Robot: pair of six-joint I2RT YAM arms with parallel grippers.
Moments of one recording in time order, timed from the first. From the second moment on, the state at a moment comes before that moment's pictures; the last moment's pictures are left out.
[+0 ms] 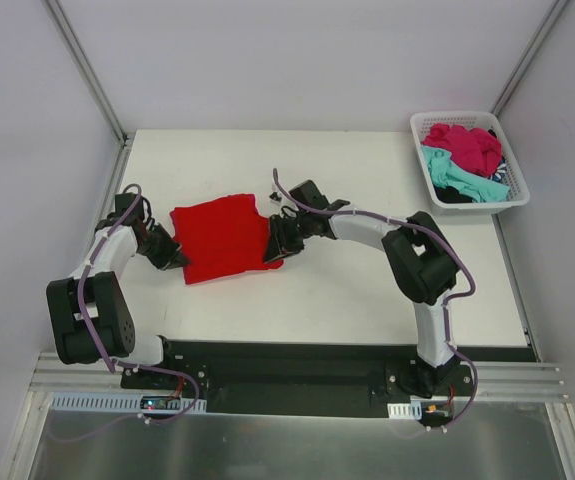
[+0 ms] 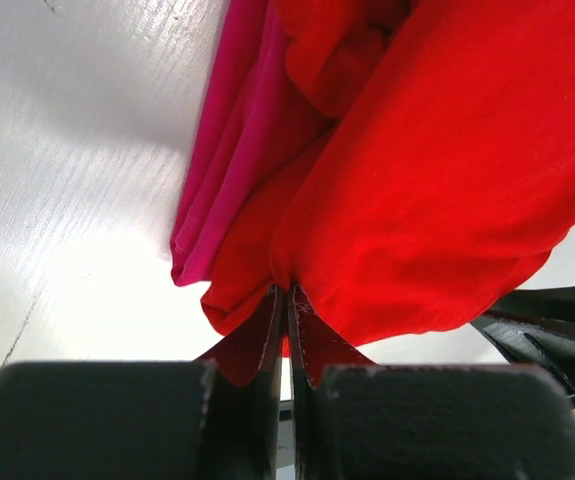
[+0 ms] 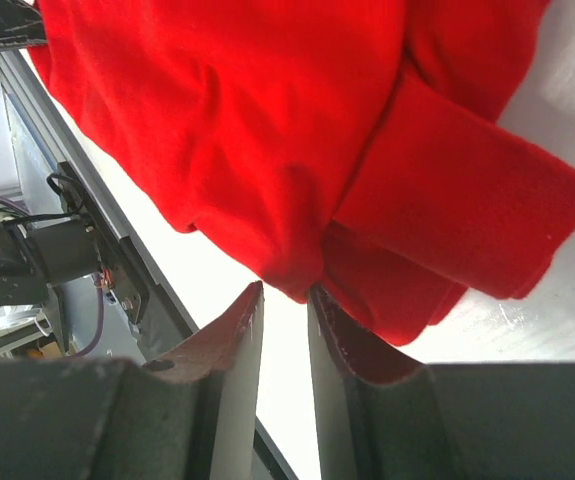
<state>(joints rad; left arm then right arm) 0.20 1.41 0.86 -0.71 0.39 -0.60 0.70 2.04 1.38 -0.28 -0.65 0.48</state>
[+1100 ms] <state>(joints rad) 0.20 1.41 0.88 -0.73 0.39 -0.60 0.71 2.09 1.40 -0.30 -0.66 0.43</state>
